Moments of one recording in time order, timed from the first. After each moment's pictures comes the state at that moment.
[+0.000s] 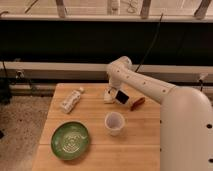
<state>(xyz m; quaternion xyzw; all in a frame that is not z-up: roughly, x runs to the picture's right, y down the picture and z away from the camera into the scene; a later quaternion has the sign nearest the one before) 0.064 0.030 0.915 -0.26 0.00 0.14 0.96</state>
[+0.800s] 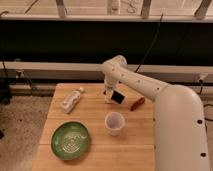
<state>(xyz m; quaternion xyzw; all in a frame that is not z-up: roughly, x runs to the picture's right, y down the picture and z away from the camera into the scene) 0.025 0.036 0.912 -0.29 -0.03 0.11 0.95</state>
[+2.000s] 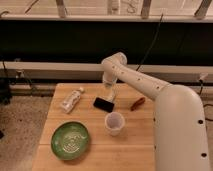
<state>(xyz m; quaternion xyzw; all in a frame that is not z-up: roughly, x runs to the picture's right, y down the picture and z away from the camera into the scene) 0.032 -0.007 0.916 -0.24 -0.05 0.14 0.96</state>
